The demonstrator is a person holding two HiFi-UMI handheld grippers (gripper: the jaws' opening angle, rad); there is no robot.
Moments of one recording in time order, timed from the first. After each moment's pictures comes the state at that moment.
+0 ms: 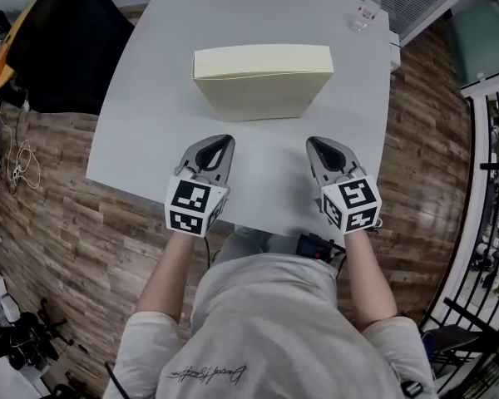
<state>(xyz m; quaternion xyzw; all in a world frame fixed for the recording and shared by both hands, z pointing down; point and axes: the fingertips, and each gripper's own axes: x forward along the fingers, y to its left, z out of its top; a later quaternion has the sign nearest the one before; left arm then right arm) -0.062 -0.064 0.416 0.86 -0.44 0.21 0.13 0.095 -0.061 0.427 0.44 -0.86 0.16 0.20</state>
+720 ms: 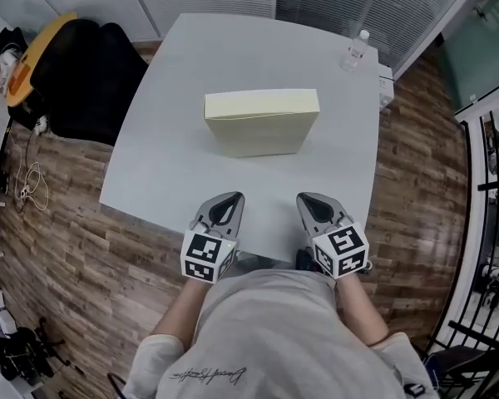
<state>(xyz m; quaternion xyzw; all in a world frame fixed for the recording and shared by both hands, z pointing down) -0.049 -0.010 0.406 0.87 -0.44 0.18 0.16 0.076 -0.007 0.411 0.41 -0.87 0.20 0.20</state>
